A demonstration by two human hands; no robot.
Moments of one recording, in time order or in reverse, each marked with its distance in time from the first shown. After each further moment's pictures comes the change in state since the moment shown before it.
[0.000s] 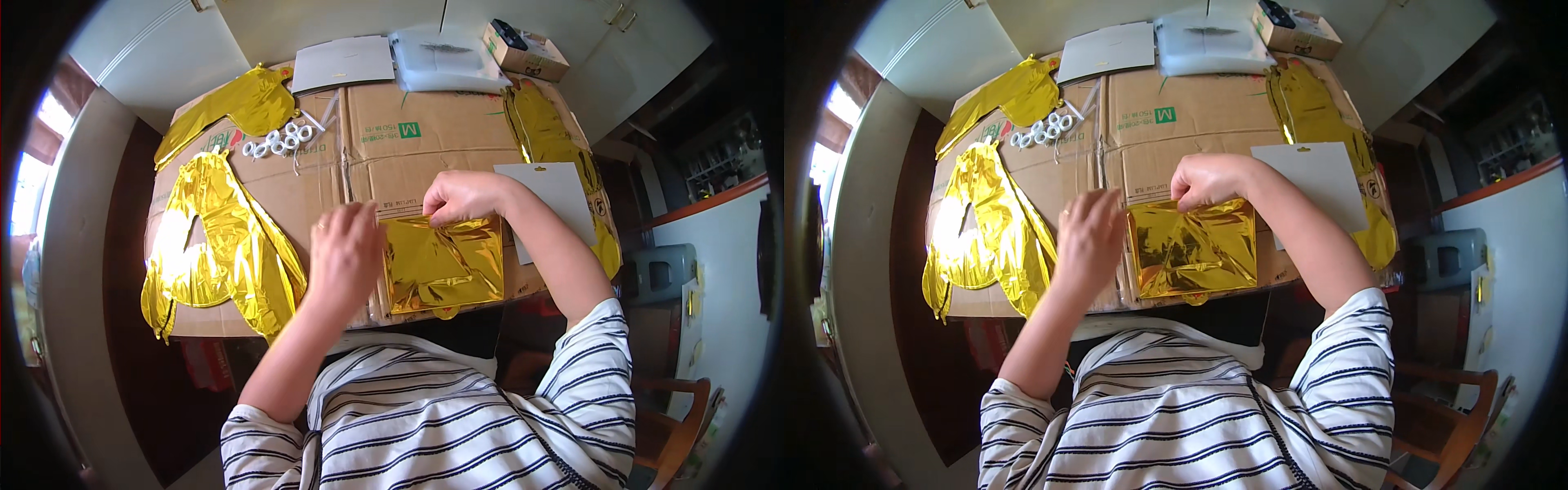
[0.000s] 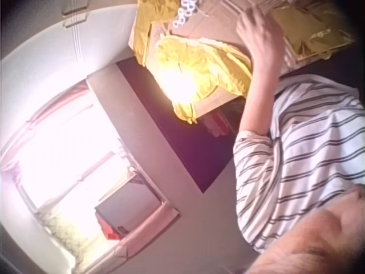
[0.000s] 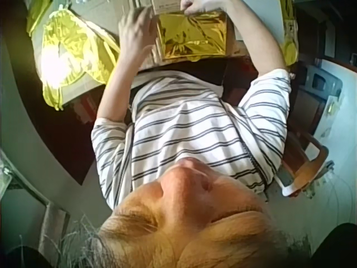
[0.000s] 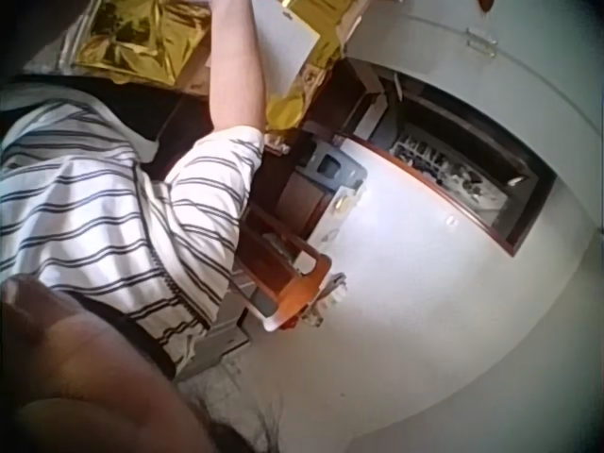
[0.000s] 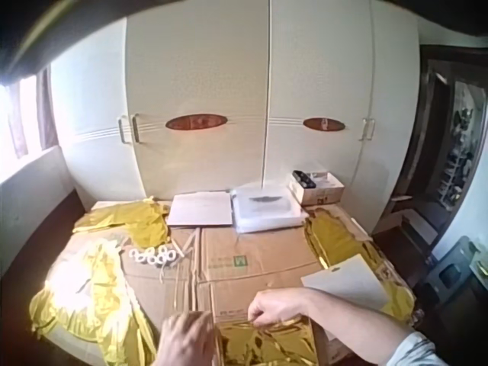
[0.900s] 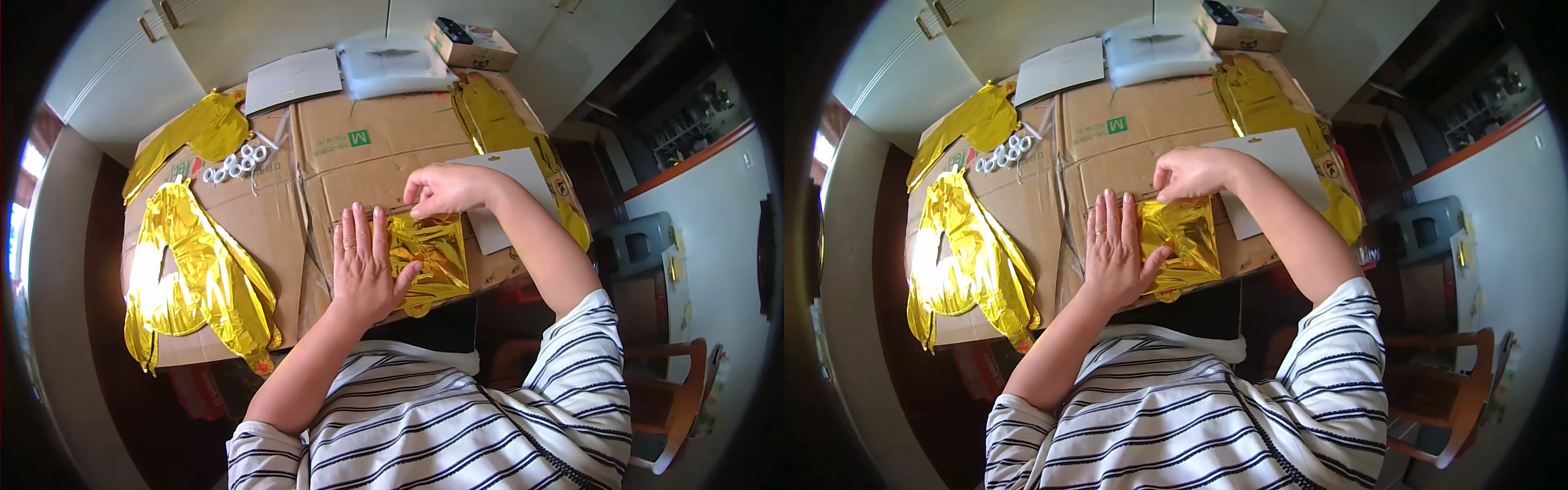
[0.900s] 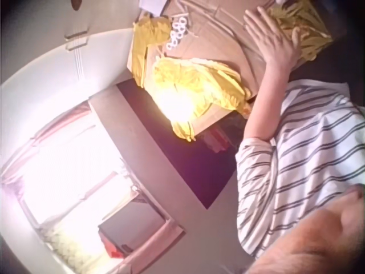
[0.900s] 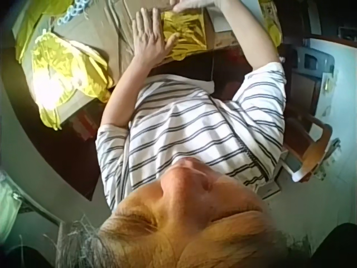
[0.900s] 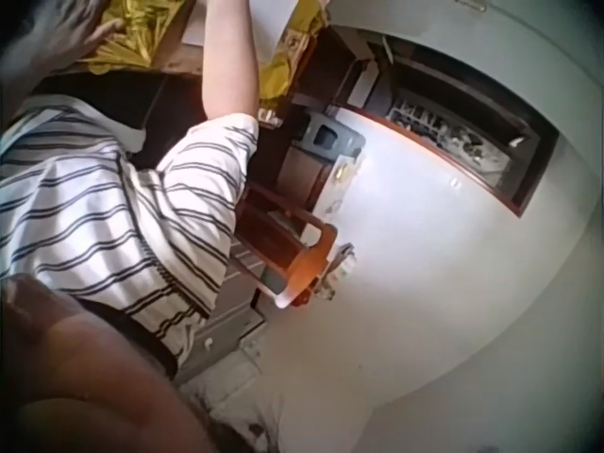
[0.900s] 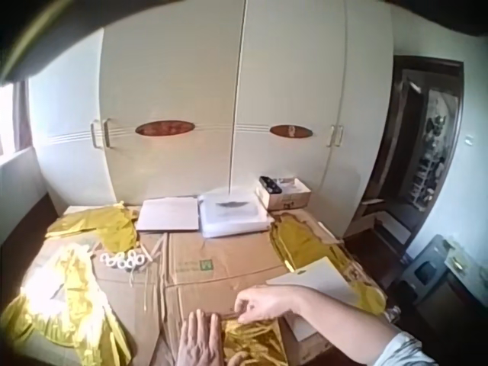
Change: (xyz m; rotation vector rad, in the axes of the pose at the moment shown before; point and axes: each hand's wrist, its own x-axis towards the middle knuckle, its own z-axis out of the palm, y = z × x) left_hand -0.028 0.034 0.073 0.009 -0.210 0.122; right_hand -0.053 0.009 -0.004 0.195 0.162 0.170
